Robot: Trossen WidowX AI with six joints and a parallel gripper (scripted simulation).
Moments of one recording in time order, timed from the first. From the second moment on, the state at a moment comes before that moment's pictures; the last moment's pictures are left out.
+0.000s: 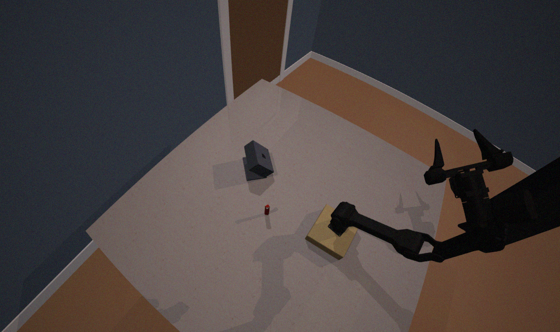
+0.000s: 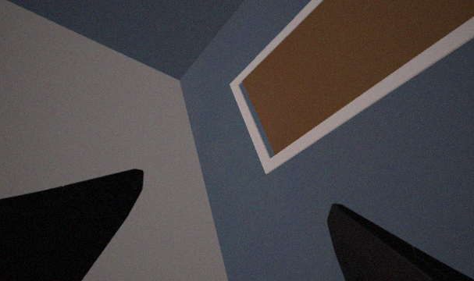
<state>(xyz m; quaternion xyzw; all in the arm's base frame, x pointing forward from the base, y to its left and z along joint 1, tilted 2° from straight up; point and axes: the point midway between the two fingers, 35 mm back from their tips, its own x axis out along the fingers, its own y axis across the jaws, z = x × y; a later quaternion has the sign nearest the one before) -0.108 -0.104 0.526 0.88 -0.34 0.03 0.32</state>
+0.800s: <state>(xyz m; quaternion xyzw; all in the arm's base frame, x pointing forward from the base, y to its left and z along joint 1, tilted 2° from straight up) 0.040 -0.075 0.521 0.75 -0.17 -0.12 0.62</state>
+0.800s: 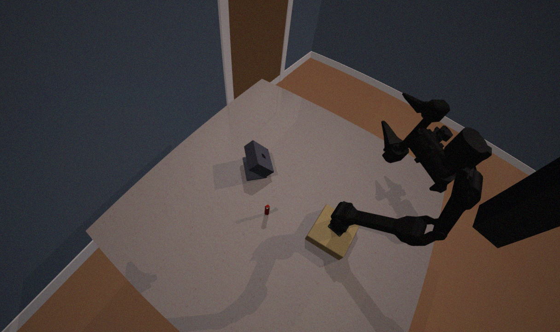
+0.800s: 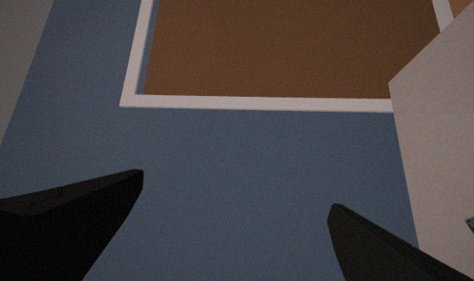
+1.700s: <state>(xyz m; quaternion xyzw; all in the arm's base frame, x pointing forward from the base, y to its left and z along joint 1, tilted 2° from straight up) 0.173 -0.017 0.463 0.50 0.08 -0.15 0.85</state>
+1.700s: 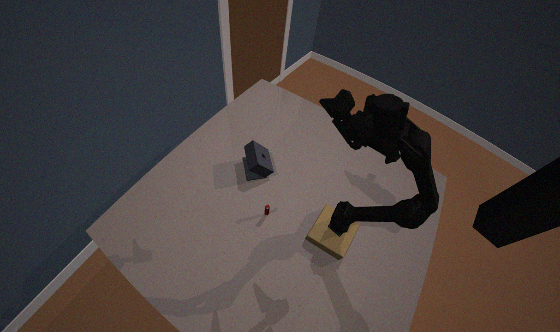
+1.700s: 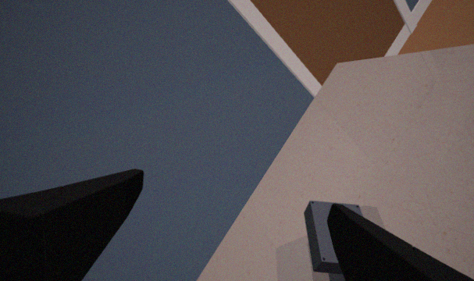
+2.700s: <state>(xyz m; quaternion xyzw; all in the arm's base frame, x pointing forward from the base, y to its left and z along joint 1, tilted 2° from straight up) 0.264 0.061 0.343 0.09 0.35 -0.02 0.93</state>
